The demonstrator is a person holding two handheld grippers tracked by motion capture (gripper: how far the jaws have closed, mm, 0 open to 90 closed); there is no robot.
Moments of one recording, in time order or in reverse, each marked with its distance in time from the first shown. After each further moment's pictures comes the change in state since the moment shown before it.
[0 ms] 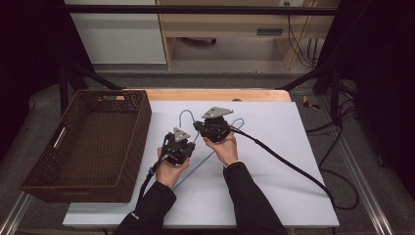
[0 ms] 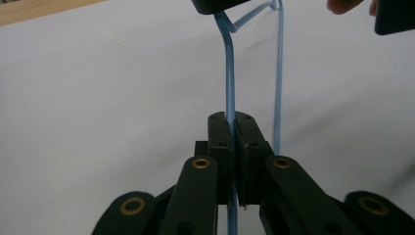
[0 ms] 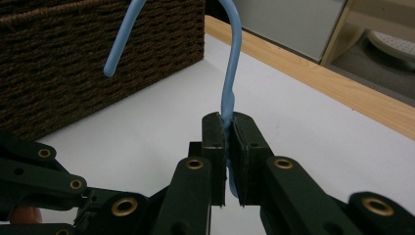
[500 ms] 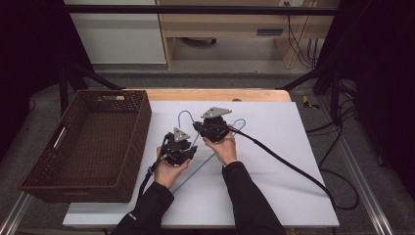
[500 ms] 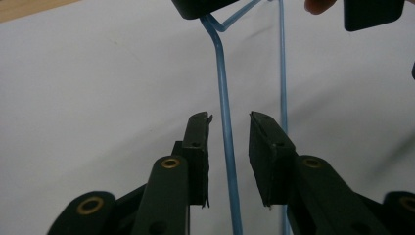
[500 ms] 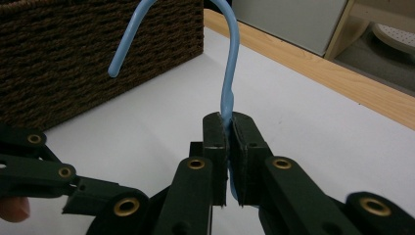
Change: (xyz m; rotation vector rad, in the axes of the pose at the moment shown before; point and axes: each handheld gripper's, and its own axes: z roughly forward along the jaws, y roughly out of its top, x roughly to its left) left arm 0.003 -0.001 0.002 0.026 -0.029 0.032; right arm -0.003 -0.004 0.009 0.015 0.007 0.016
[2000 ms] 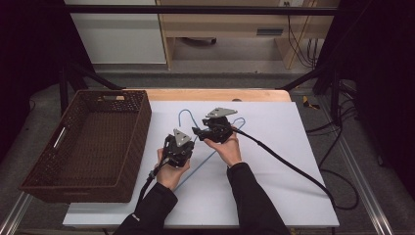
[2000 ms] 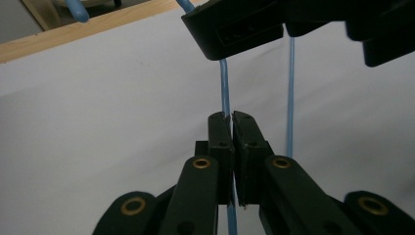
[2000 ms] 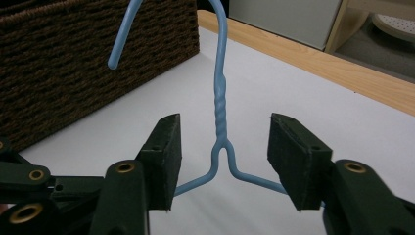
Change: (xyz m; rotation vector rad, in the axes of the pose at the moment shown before) left arm -0.013 -0.002 -0.009 -0.076 0.110 0.014; right arm -0.006 -0.005 -0.008 -0.009 0.003 0.052
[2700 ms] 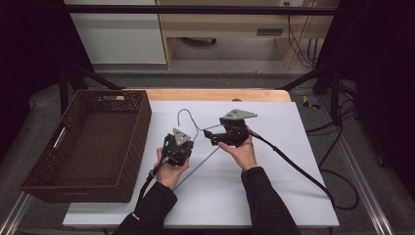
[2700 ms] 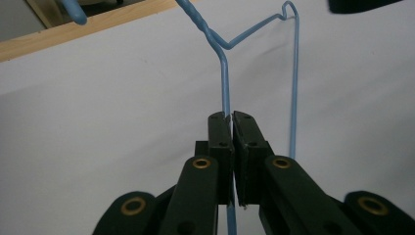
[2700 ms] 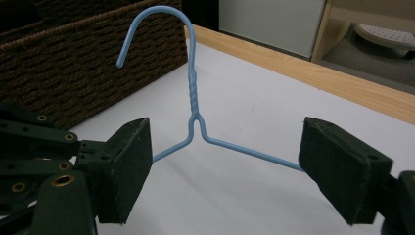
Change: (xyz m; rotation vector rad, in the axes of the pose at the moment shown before) left arm 0.003 0.001 0.001 0.013 0.006 0.000; right arm -0.013 -0.008 -0.046 -0.052 -0.023 0.030
